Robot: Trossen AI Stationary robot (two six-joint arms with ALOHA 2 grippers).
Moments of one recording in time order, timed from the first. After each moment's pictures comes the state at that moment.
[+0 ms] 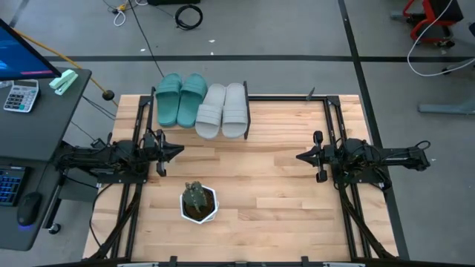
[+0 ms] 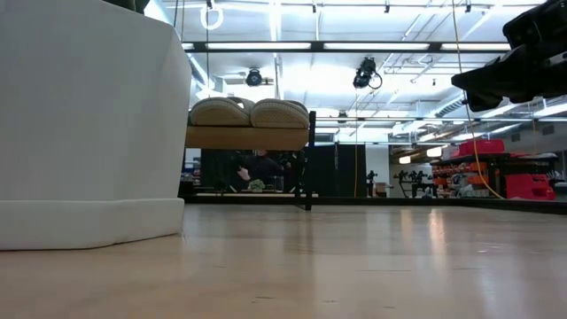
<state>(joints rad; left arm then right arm) -0.06 0.01 0.01 0.10 -0.28 -0.17 0.02 0.03 0.04 -0.06 0.02 -0.07</state>
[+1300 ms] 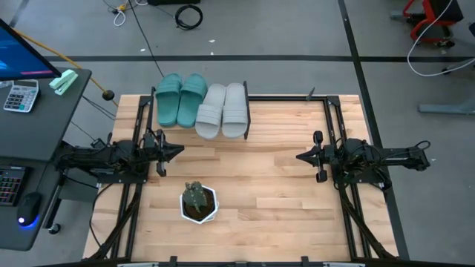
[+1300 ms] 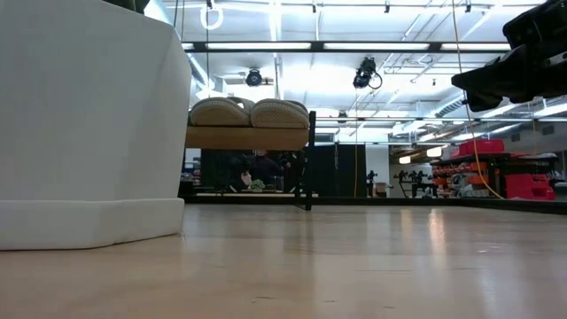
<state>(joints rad) -0.06 0.01 0.01 0.10 -0.28 -0.17 0.02 0.03 0.04 -0.06 0.02 -0.07</state>
